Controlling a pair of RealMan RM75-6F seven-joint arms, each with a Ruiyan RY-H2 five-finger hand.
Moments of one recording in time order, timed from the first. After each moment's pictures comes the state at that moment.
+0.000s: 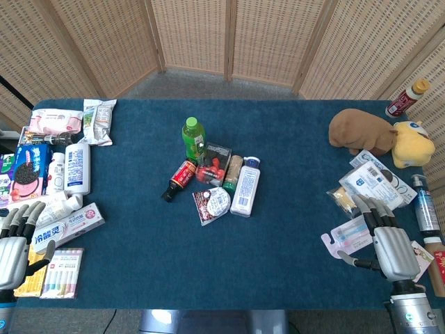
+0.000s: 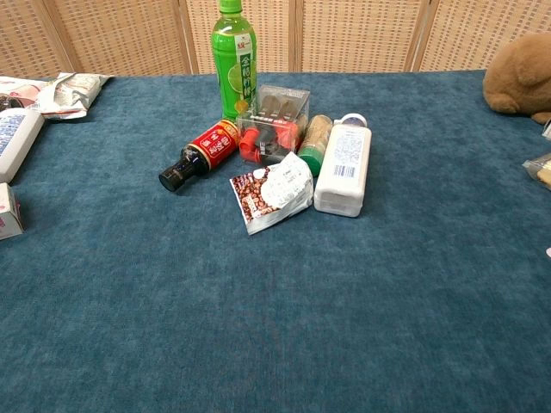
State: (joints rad) left arm -0.02 -1.21 0.00 -1.67 1.54 1.58 0.02; right arm 0.12 -1.00 0.05 -1.99 -1.49 1.42 -0.04
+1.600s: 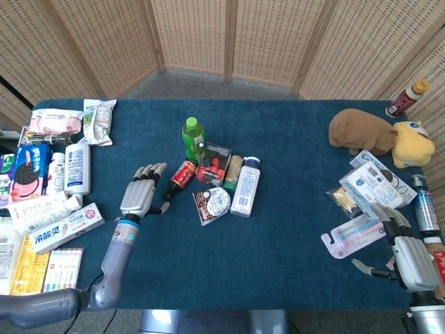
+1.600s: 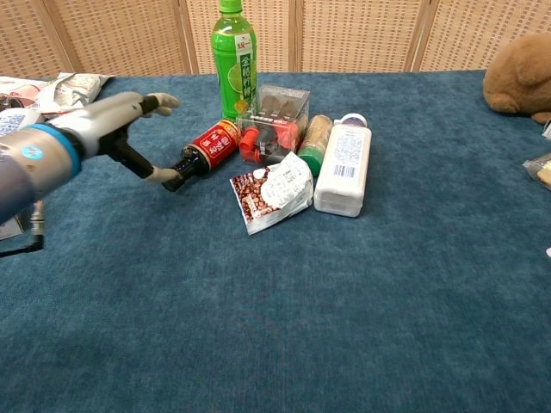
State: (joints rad) left arm -0.65 -1.73 -0.33 -1.54 0.82 1.12 0.54; right arm 0.06 -0.94 0.01 -1.91 -1.54 1.45 0.21
